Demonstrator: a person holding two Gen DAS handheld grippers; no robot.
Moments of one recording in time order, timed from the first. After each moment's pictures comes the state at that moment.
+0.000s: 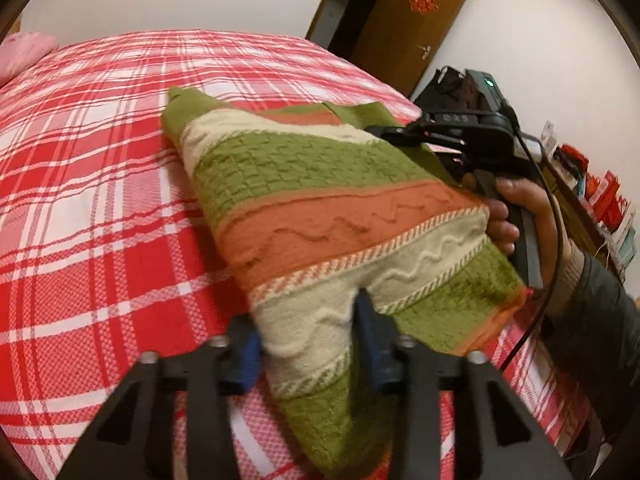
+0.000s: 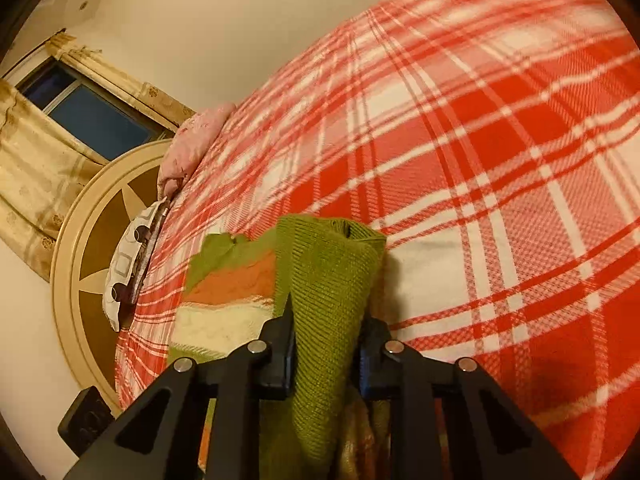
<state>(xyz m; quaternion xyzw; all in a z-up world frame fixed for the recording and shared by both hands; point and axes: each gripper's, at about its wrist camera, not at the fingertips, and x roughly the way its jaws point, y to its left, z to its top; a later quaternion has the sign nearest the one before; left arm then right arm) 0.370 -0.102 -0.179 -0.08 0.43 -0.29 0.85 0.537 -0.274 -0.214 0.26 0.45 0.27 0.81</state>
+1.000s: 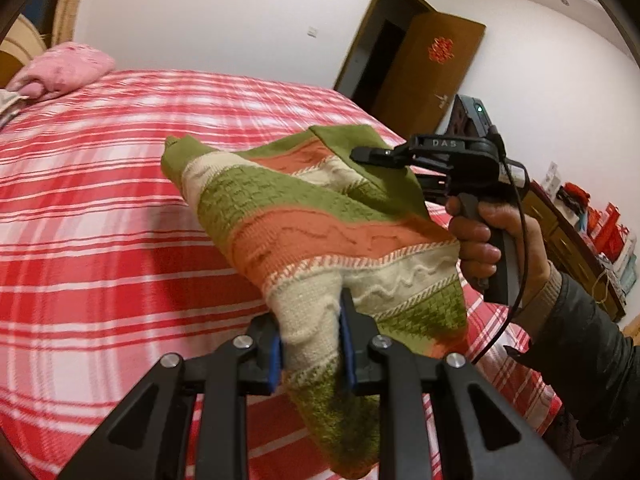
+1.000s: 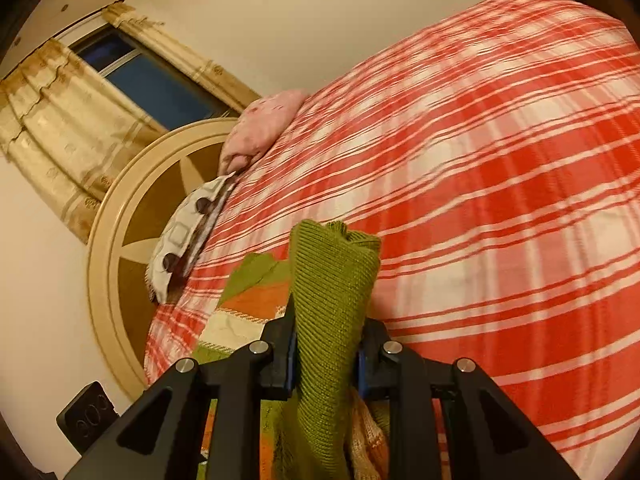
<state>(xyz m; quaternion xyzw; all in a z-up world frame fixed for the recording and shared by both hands) 0.268 0.020 -0.112 -0.10 0.36 -0.23 0.90 0.466 -0.143 -0.142 0.24 0.42 0.37 0.79</state>
